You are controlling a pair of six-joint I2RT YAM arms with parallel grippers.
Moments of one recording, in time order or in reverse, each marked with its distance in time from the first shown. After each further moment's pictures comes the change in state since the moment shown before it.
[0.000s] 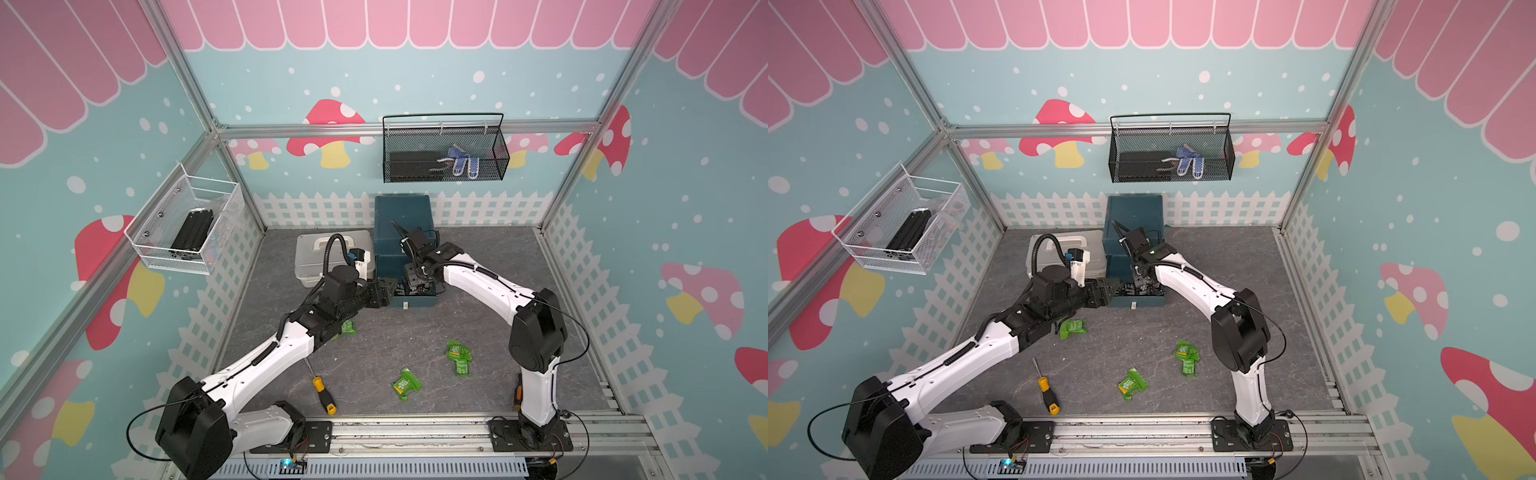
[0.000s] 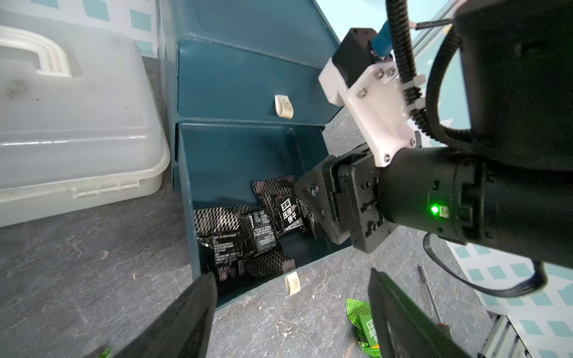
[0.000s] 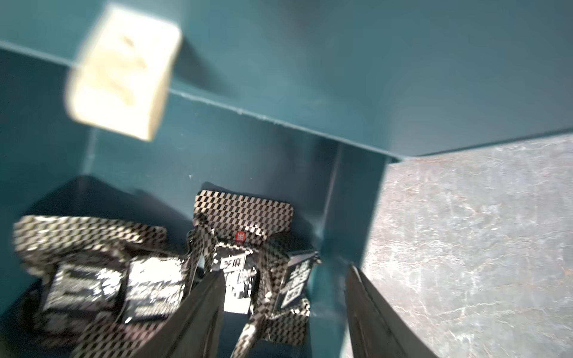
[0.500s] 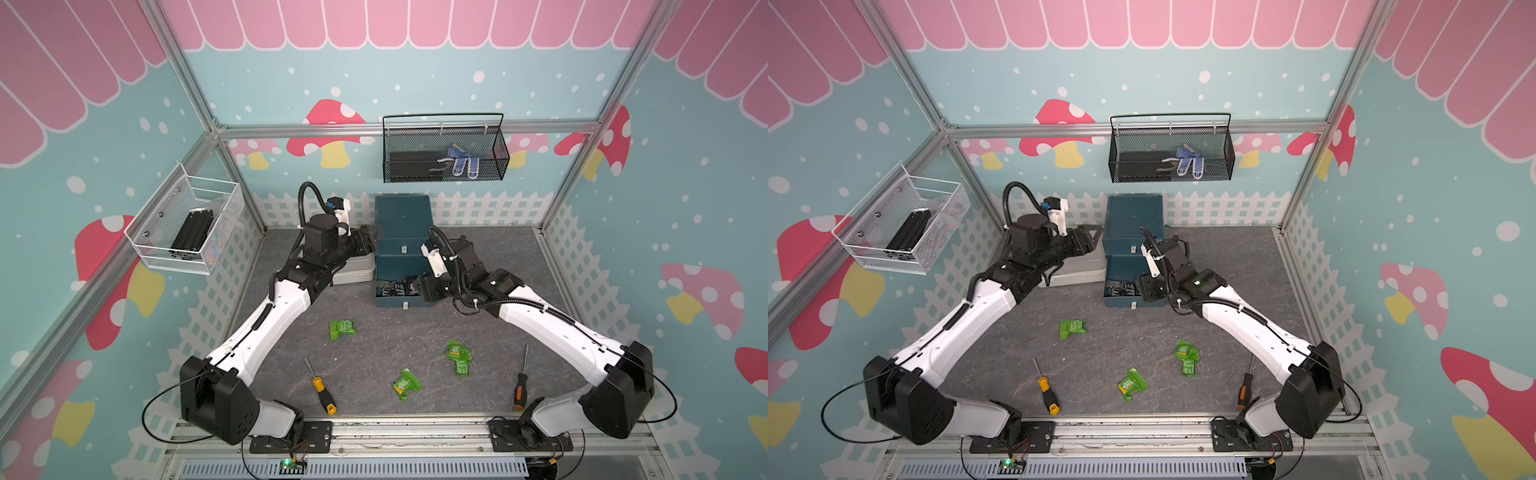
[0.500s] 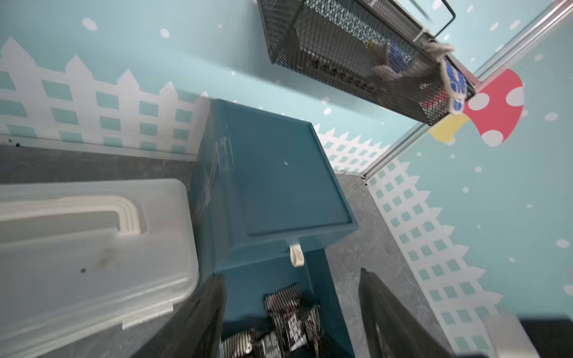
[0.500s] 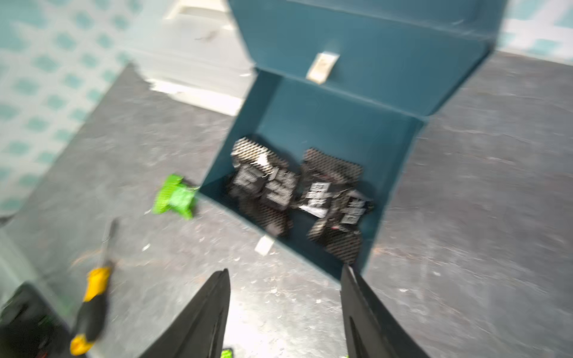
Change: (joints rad) left arm 0.248 0.262 0.468 -0.091 0.126 0.026; right arm 0.005 -0.549 -0.525 0.307 -0.414 -0.083
